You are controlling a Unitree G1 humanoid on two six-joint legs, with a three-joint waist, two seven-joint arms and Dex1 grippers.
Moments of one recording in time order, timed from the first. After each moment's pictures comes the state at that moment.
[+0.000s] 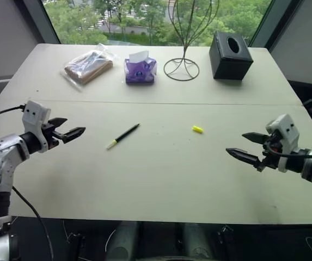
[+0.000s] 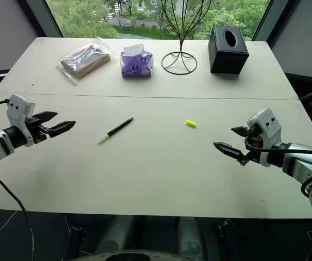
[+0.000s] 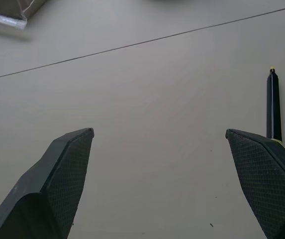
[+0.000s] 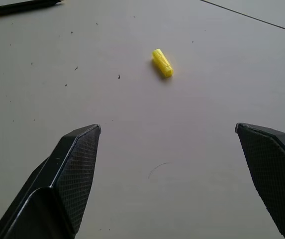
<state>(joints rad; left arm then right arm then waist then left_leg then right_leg) -0.32 0.81 0.29 0.09 -0.47 0.60 -0.79 -0.07 -0.88 -0.35 -0.37 0.62 0.85 0.75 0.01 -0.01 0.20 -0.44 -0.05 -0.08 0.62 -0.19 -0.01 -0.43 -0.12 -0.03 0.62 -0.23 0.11</state>
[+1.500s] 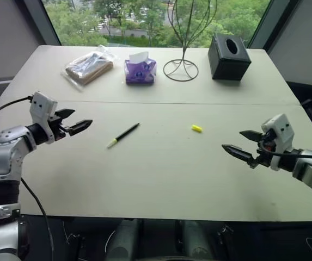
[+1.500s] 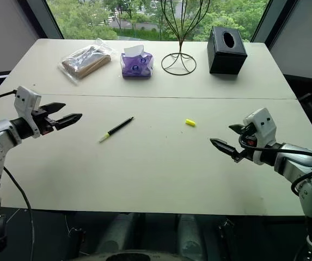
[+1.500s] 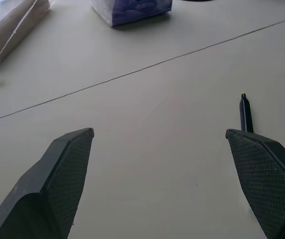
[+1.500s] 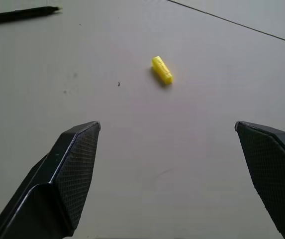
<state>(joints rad) -0.46 0.78 0.21 0.19 -0.42 0.52 -0.90 -0.13 -0.84 -0.33 -0.45 0.68 0.87 0.74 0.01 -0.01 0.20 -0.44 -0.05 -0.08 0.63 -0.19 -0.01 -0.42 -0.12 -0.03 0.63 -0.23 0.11</state>
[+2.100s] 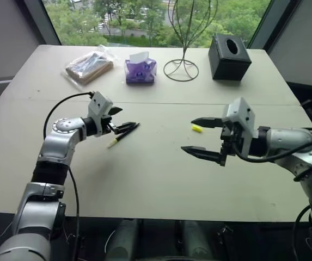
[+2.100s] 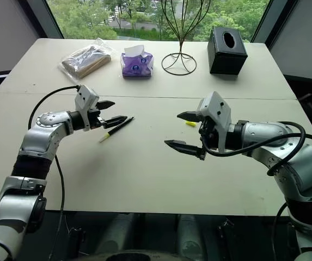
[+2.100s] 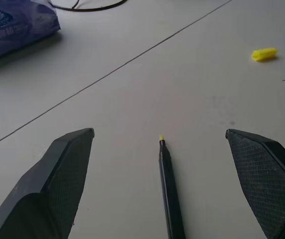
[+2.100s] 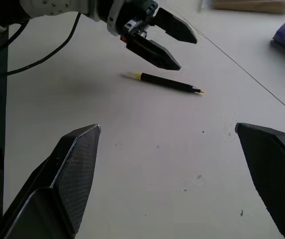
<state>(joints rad) -0.65 0.51 -0.06 0.33 -0.25 0.36 -0.89 -0.40 -0.83 -0.07 -0.58 0.72 0.86 0.76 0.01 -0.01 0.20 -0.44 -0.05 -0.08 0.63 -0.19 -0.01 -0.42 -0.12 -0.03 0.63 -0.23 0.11</state>
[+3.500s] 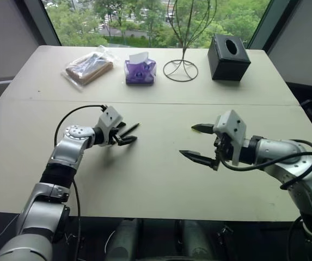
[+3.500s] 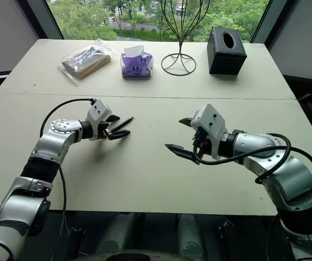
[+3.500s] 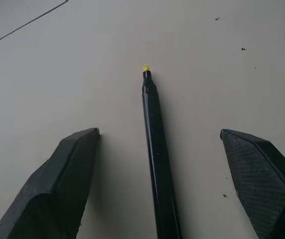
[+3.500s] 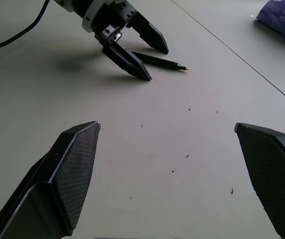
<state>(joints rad) -0.64 0.51 -0.13 0.39 -0.12 0.38 -0.89 -0.31 -0.79 -0.01 -0.60 0.59 0.81 0.69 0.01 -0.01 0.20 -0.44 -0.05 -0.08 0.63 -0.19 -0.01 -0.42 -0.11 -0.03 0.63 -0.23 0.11</state>
